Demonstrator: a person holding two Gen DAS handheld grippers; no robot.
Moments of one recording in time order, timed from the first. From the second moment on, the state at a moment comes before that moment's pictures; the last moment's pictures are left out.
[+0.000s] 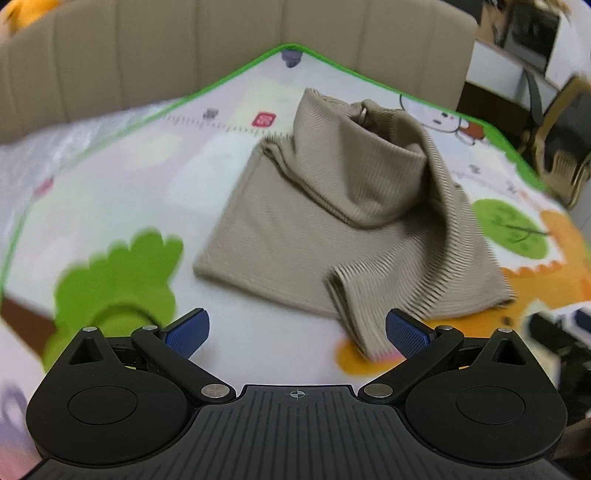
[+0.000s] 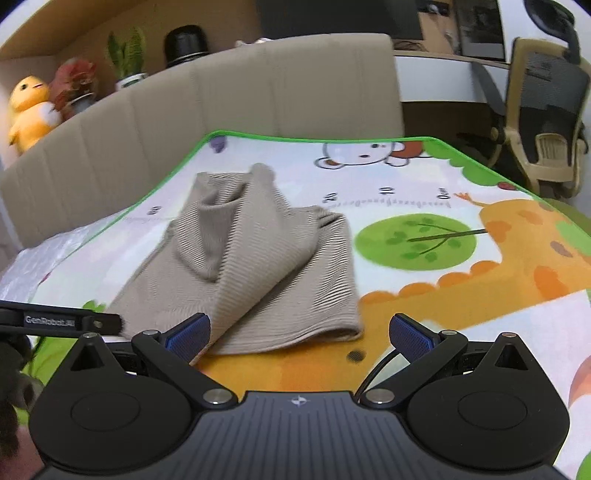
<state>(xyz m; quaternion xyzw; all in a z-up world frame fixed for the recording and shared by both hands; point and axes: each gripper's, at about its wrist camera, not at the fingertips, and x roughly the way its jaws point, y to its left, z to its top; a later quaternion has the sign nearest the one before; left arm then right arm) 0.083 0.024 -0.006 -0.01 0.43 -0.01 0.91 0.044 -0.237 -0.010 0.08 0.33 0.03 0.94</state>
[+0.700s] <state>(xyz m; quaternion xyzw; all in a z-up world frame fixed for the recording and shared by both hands) 0.199 0.058 -0.077 -0.03 0.46 -0.03 0.88 0.202 -0.235 -0.084 0.18 0.39 0.05 0.90</state>
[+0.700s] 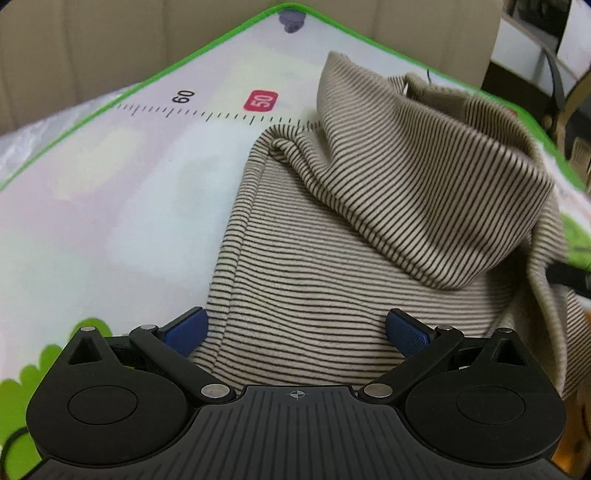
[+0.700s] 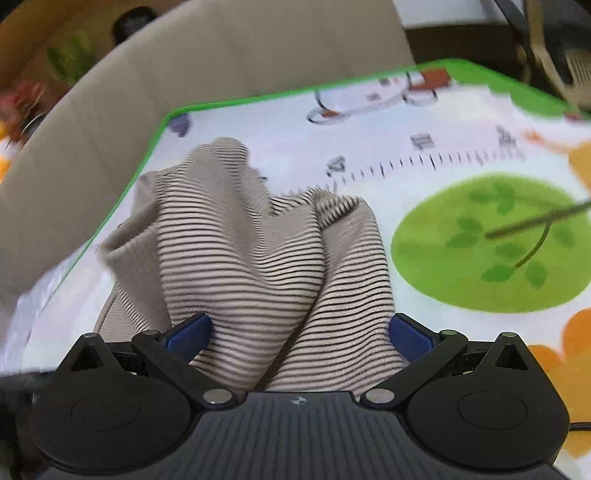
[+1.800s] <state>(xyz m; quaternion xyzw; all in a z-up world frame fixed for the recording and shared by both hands) 0.174 0.037 -0.064 -0.07 0.61 -0.10 0.79 0.190 -0.187 -0.068 0.10 0.45 0.20 0.87</state>
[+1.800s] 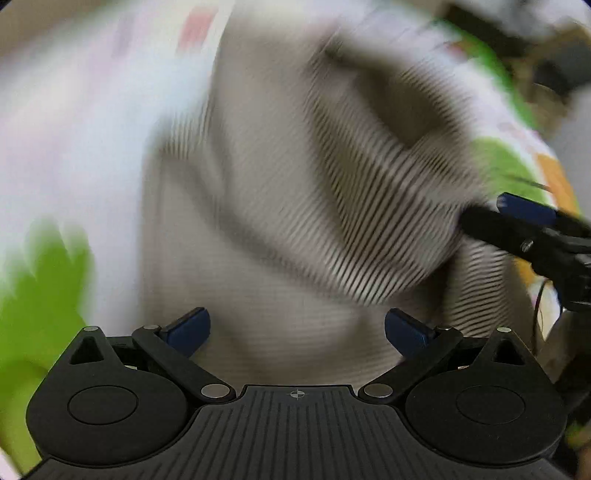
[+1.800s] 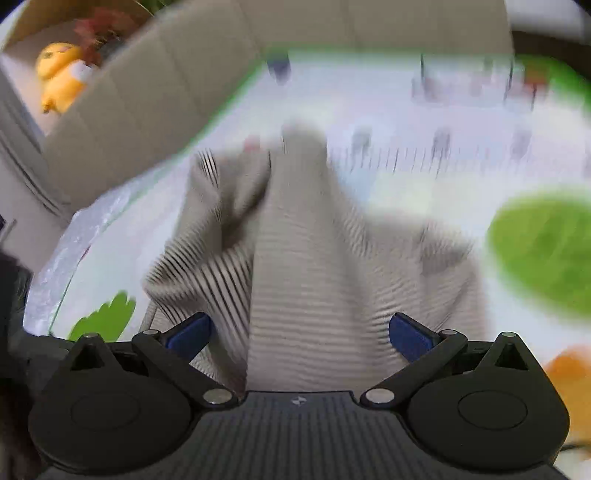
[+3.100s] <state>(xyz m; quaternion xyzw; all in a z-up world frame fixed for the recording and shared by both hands) 0.211 0.121 0.006 -0.09 0.31 0.08 0.94 0.109 -0.182 -0.056 -0.05 0.41 0.16 0.90</state>
